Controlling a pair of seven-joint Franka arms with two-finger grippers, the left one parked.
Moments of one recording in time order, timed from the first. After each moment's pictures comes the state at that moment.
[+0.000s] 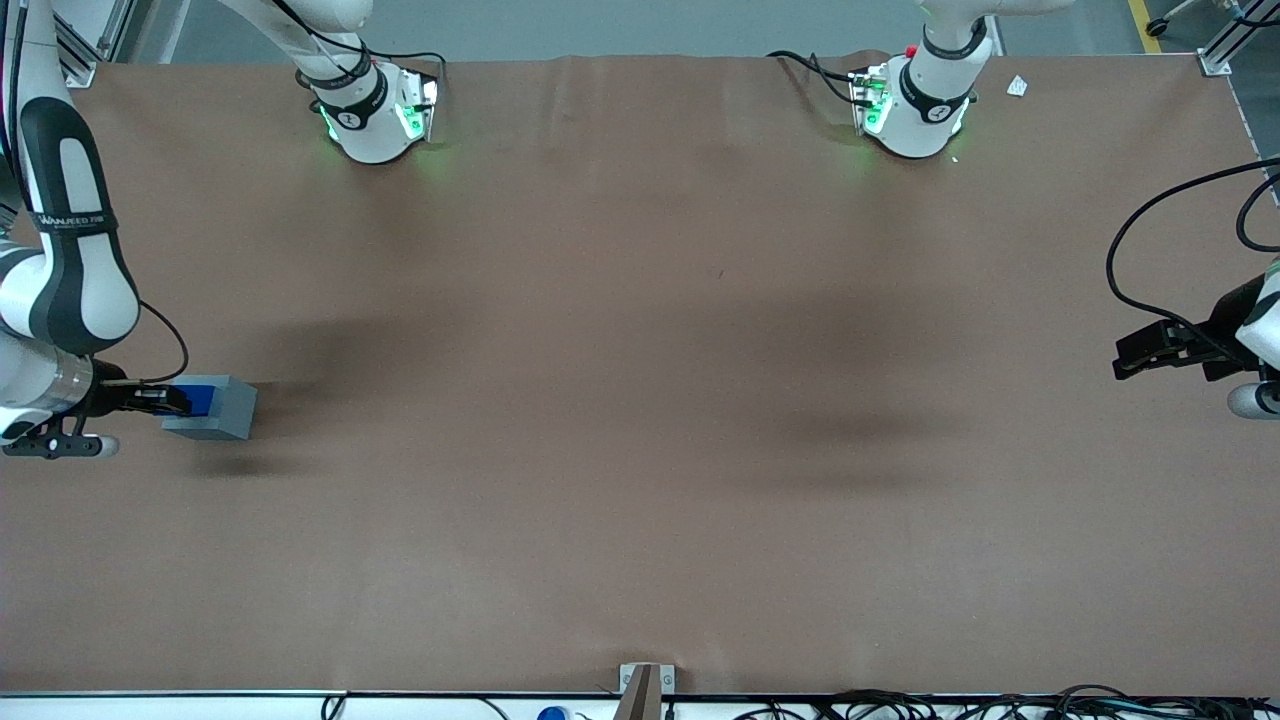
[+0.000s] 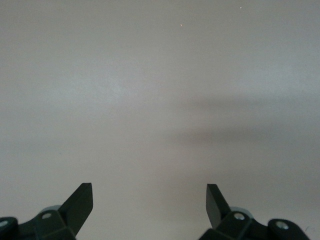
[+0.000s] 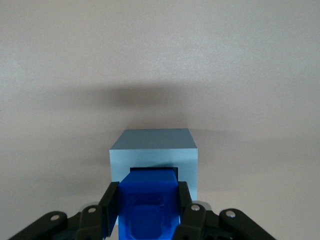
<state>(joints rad) -0.29 0.44 -0.02 -1.79 -0.01 2.15 -0.28</state>
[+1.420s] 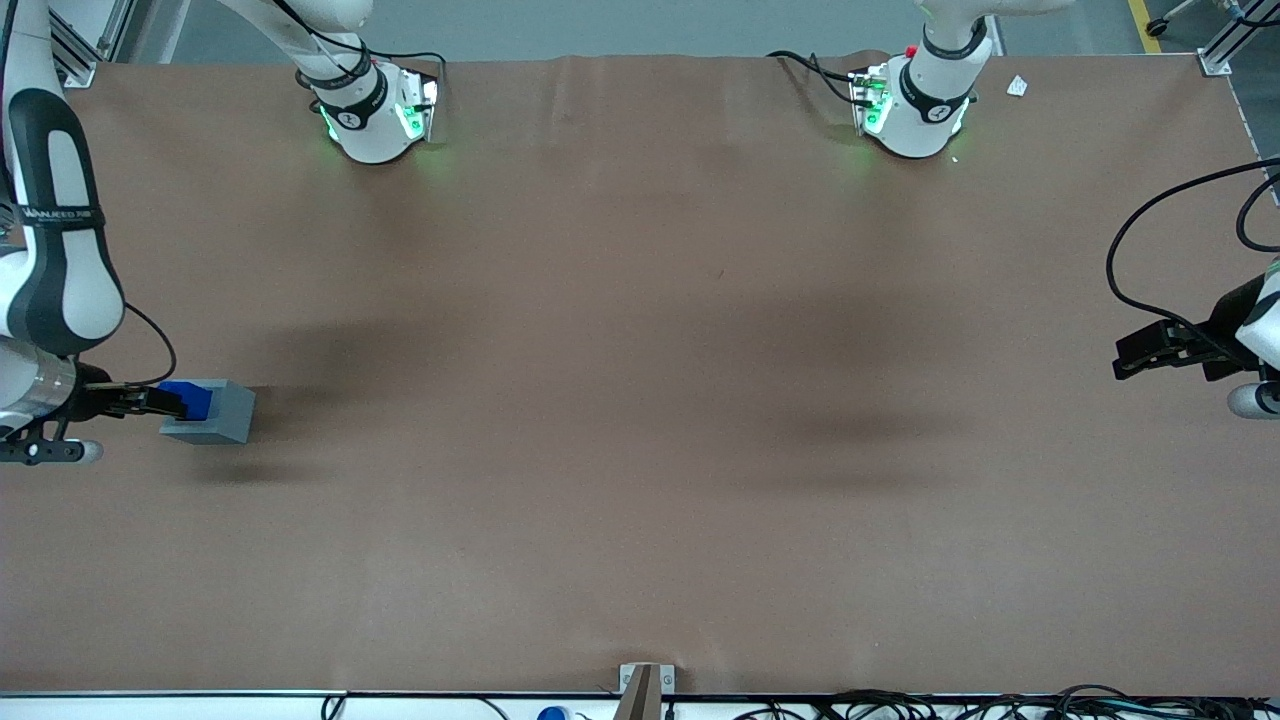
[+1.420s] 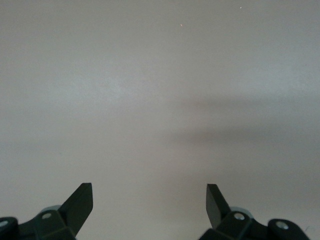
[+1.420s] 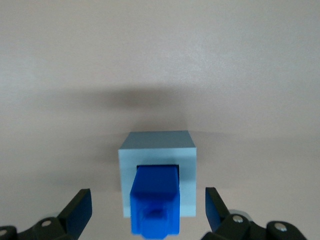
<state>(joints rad) -0.28 0.43 -0.01 -1.71 -0.01 2.06 -0.28</state>
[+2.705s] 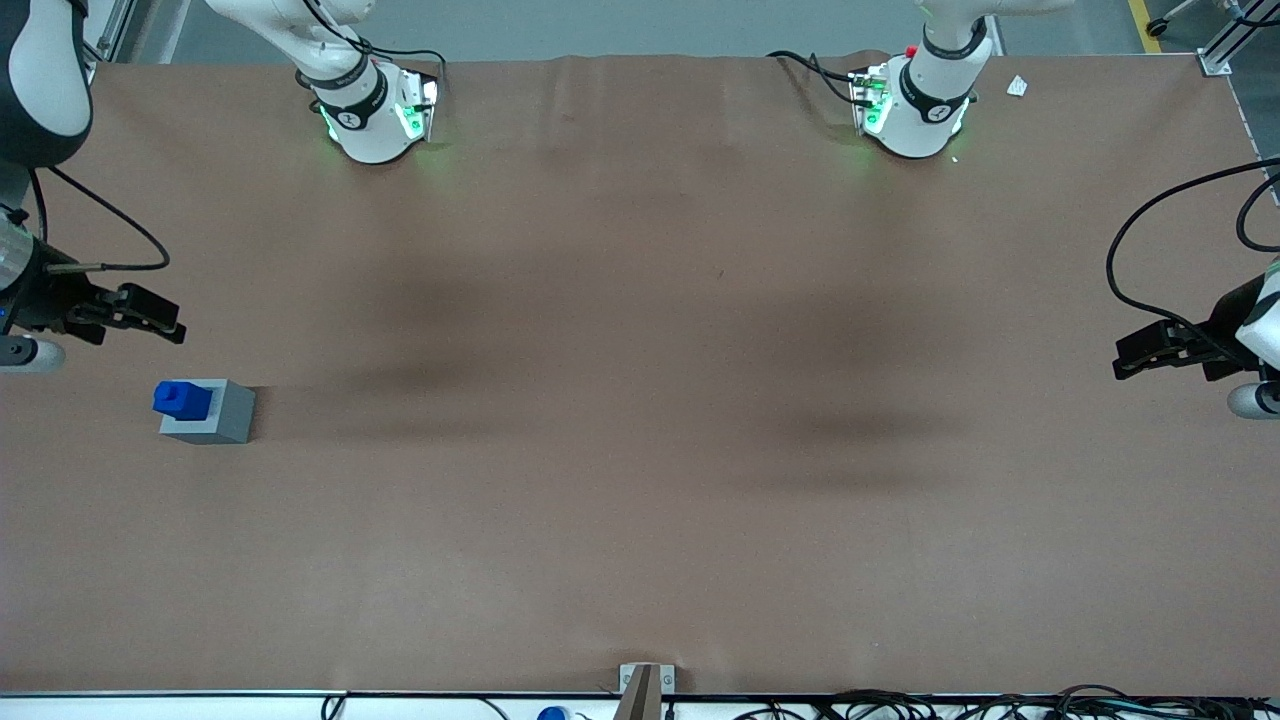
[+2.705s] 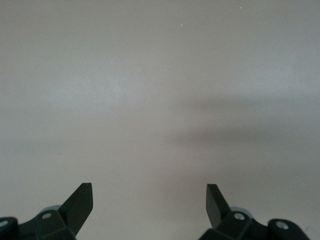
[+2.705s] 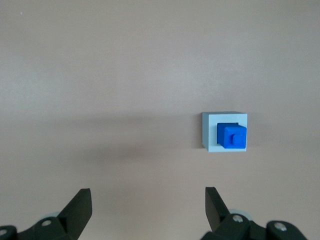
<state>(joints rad) -0.06 0.06 0.00 -1.66 0.01 1.73 -0.05</state>
